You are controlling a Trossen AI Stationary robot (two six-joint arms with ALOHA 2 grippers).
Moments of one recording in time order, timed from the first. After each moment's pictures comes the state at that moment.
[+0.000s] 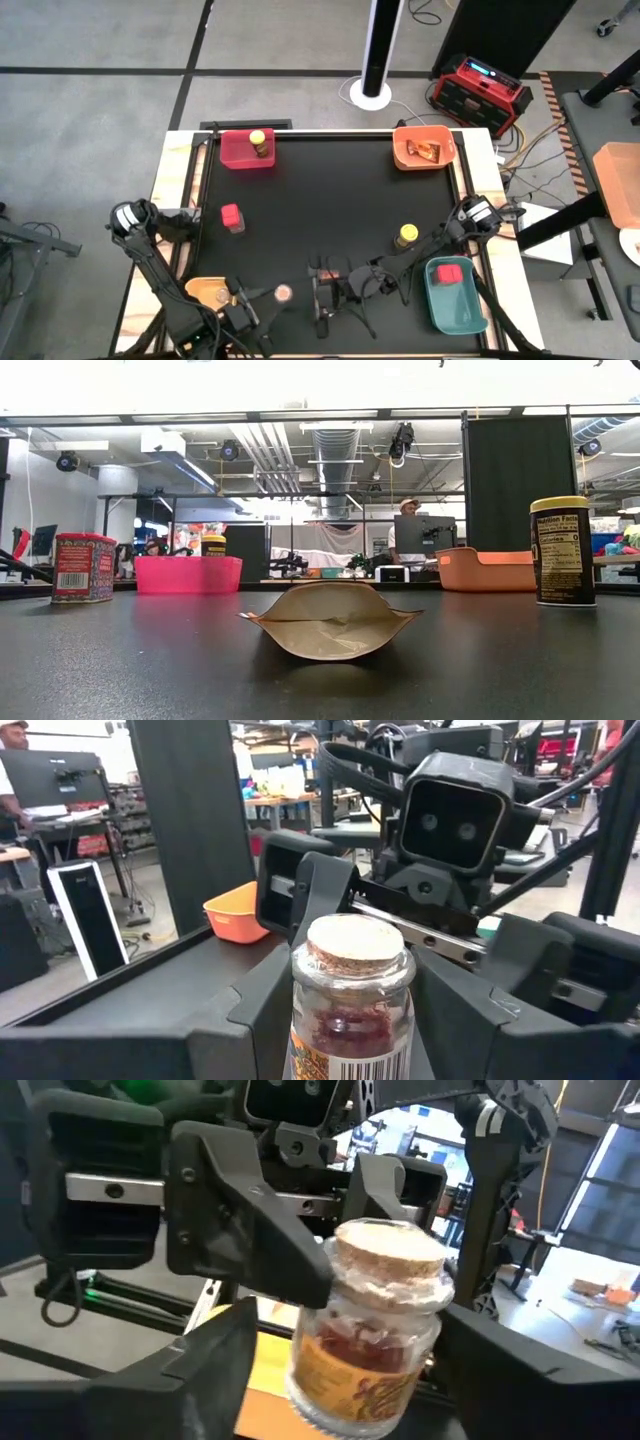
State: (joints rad) left arm -0.97 1.80 1.43 -0.55 -1.53 -0.92; right arm 0.48 2.05 1.40 0.73 0.32 -0.27
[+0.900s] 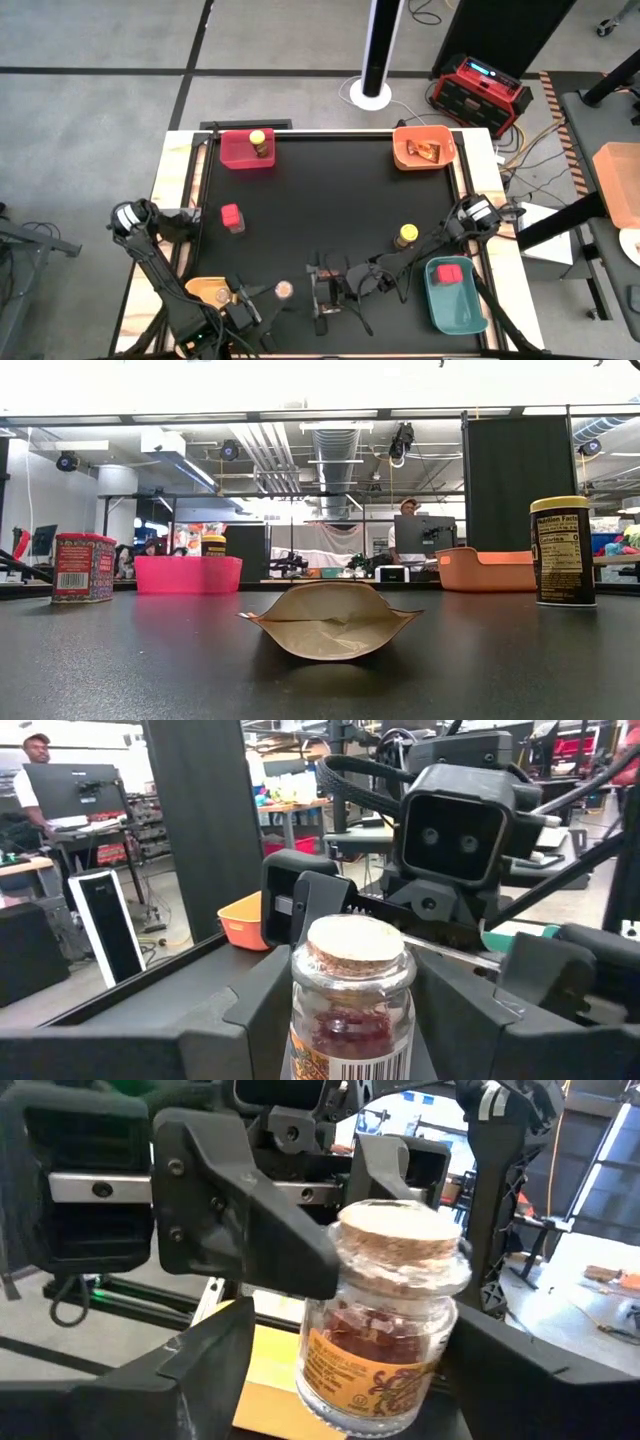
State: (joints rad) left arm -0.96 1.80 1.43 -0.53 -1.56 -0.88; right arm 0.47 2.05 1.40 0.70 0.30 -0.23
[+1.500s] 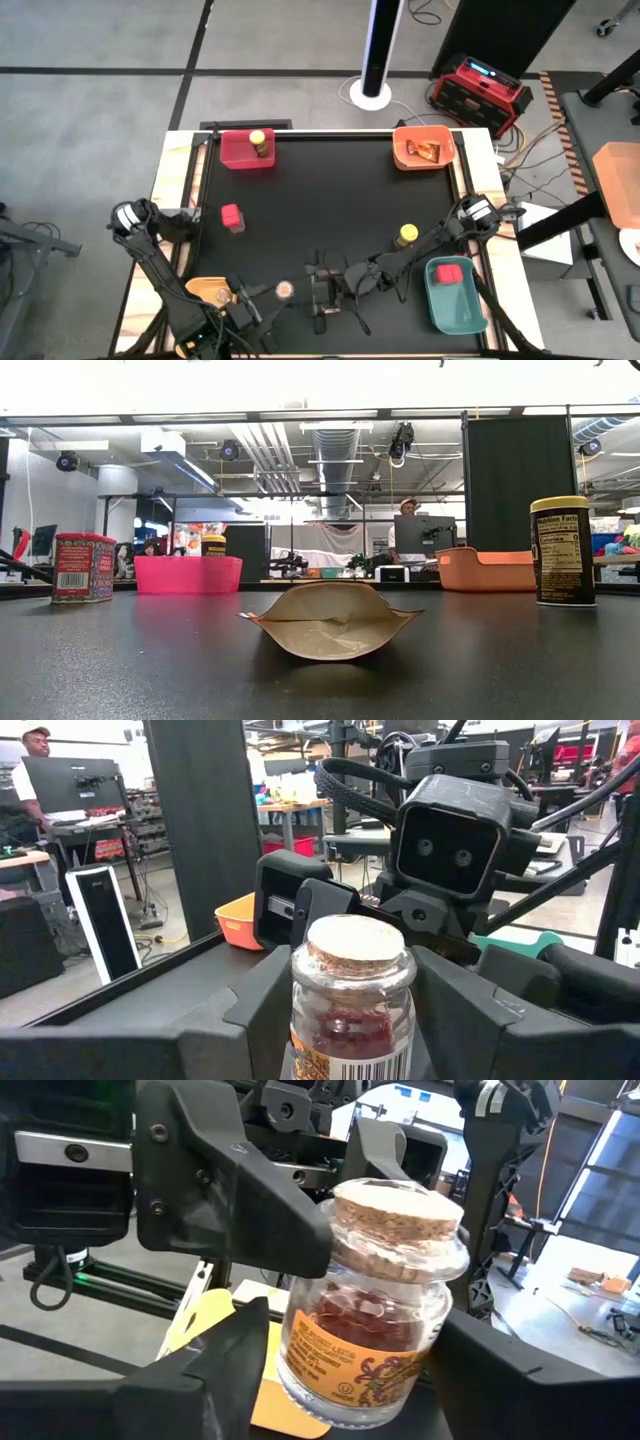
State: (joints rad) left arm -0.96 1.79 1.43 -0.51 -1.56 -0.88; right arm 0.46 2.04 1.40 0.68 0.31 -0.26
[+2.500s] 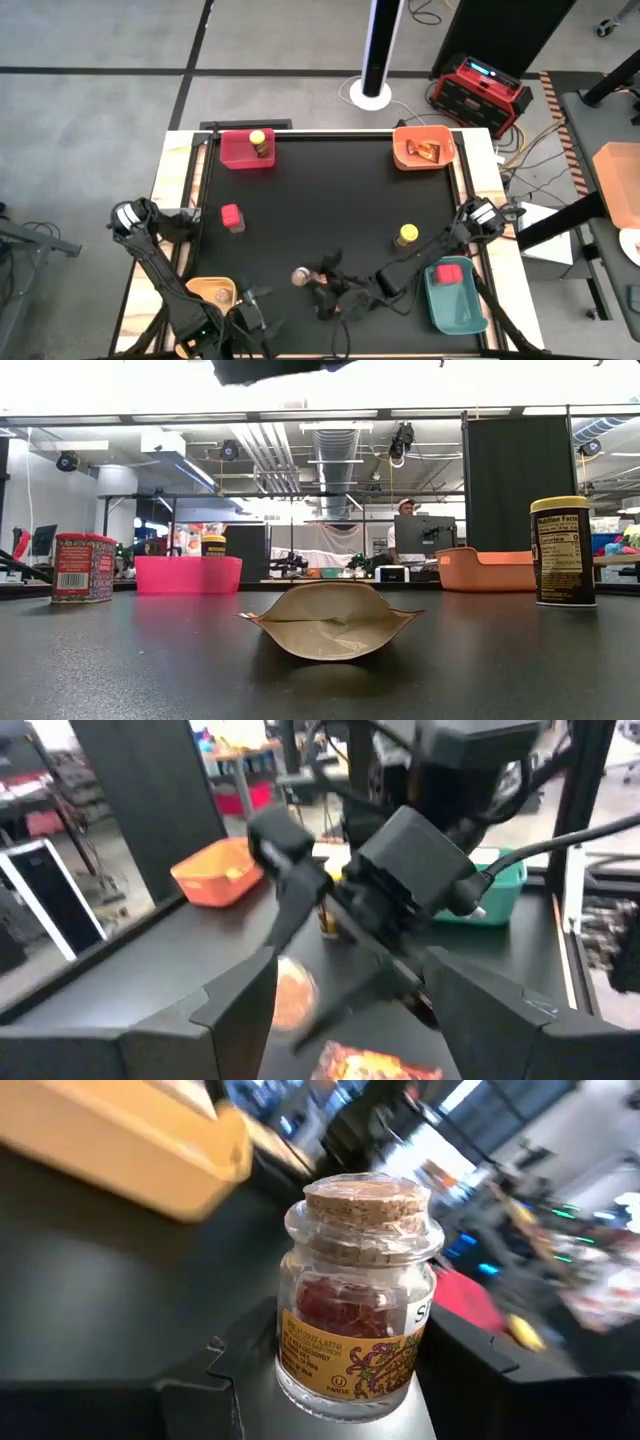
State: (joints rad) left arm -0.95 1.79 1.43 -0.56 -1.35 -0.83; right arm 0.53 2.03 1.41 0.19 0.84 -0.38
